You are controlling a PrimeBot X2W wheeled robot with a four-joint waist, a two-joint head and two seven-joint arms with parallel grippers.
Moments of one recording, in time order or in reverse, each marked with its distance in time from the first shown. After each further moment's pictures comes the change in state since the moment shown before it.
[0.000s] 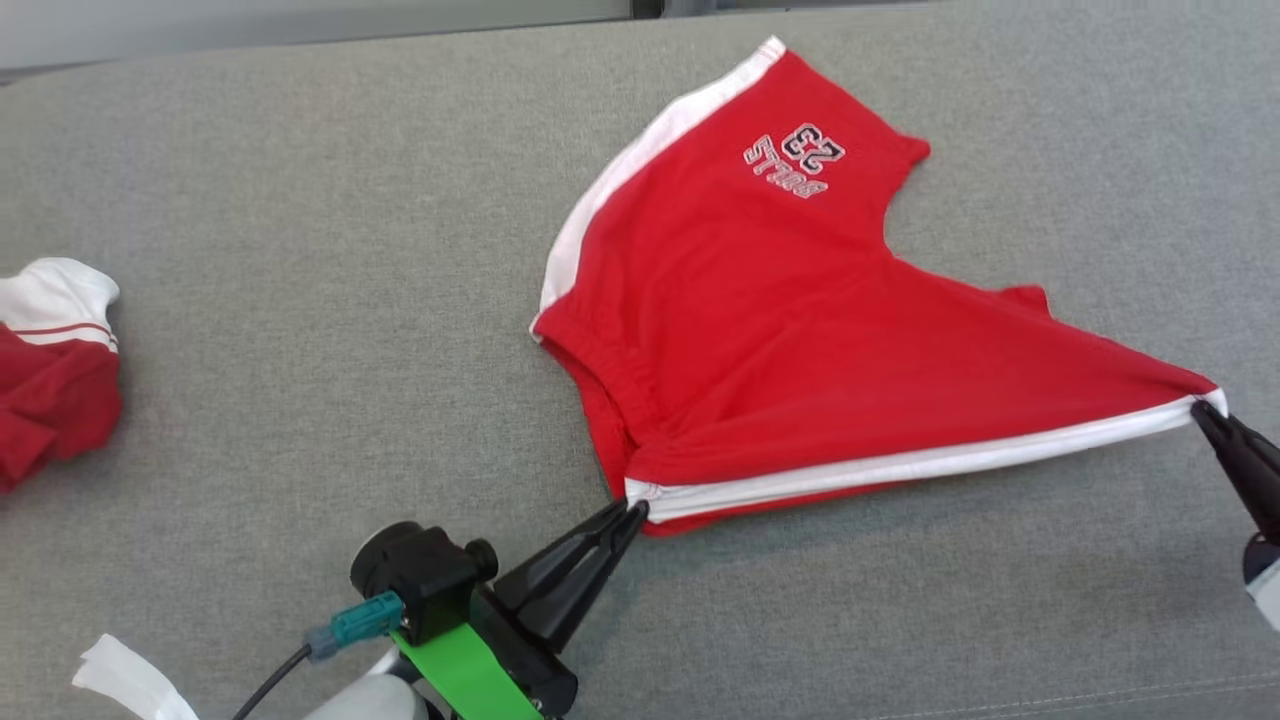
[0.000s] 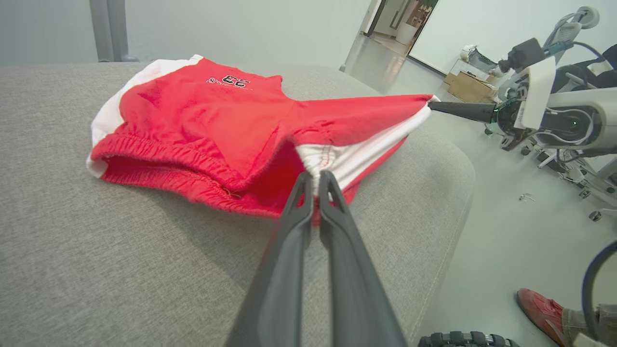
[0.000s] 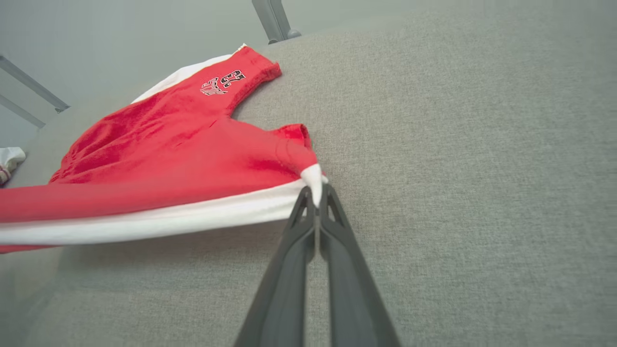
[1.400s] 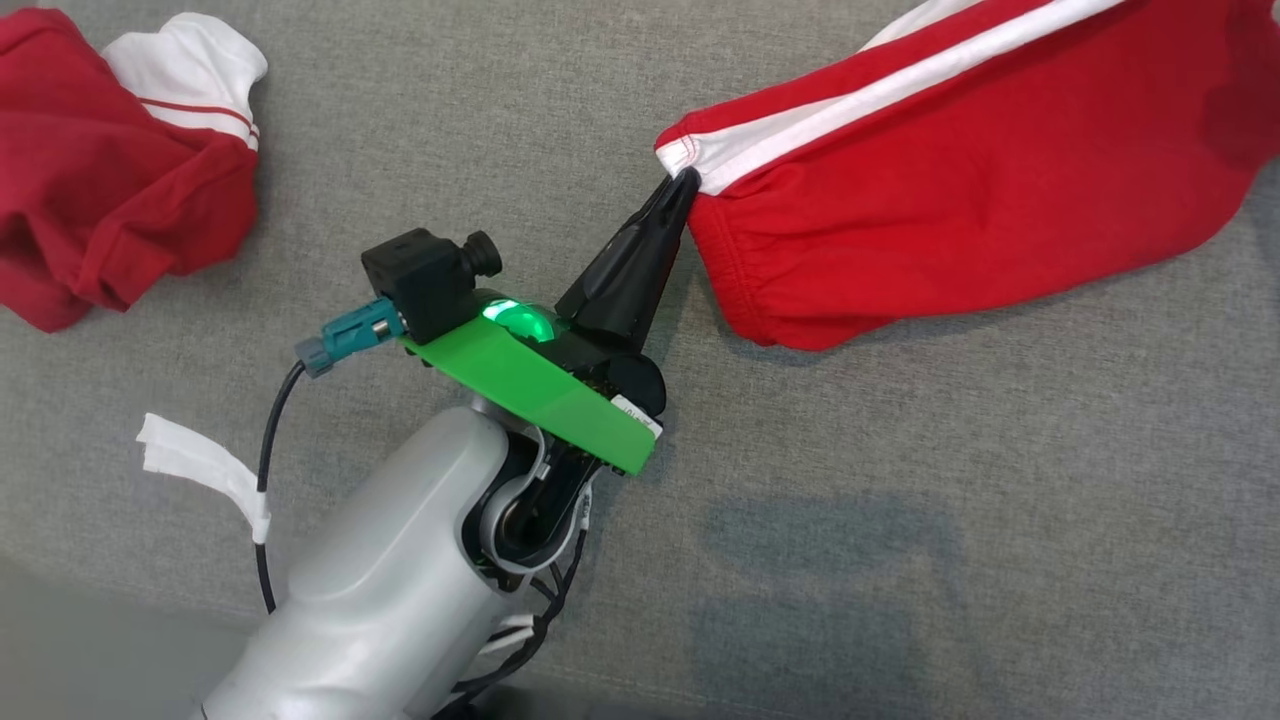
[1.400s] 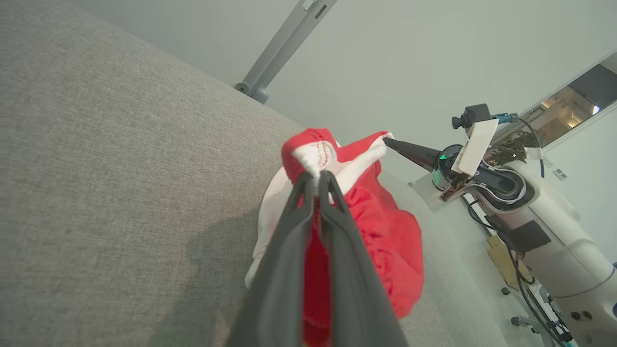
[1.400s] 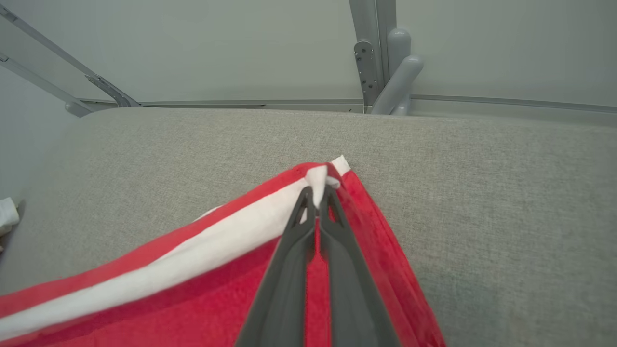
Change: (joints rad) left arm -0.345 -0.287 0.127 0.167 -0.395 0.000 -0.002; right arm -0.896 0.260 -0.159 0.300 -0.260 -0.001 0.725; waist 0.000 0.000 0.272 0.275
